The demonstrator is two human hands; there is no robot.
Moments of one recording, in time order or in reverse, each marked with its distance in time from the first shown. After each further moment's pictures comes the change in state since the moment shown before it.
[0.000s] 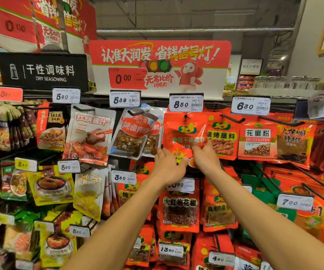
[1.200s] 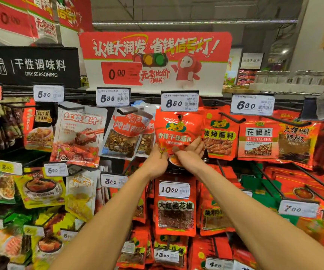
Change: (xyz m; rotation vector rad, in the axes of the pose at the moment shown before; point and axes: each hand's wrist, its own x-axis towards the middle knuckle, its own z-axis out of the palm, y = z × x) left_hand 0.036 -0.003 -0.011 -0.211 -0.148 -0.009; right_hand 0.036 0.003 0.043 -0.122 -0.135 0.090
